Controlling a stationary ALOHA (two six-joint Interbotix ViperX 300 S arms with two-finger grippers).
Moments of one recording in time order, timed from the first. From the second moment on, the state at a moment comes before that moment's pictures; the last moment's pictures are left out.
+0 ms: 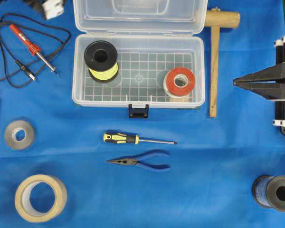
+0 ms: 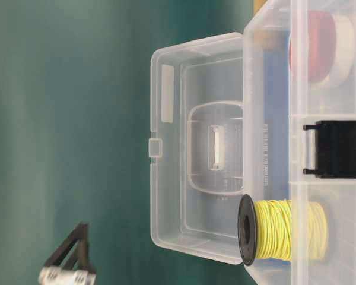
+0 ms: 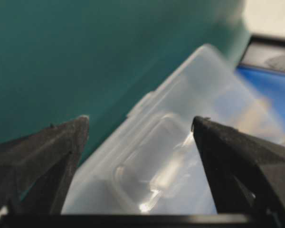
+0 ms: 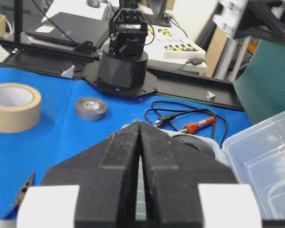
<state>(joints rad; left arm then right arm) 0.62 -0.39 0.77 -0.03 -0.29 0.20 -0.02 -0.95 1.17 -0.02 -0.27 -0.01</state>
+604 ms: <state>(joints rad) 0.72 0.03 0.39 -0.03 0.11 0.25 -0.02 -0.94 1.17 -0.02 -0.24 -0.01</state>
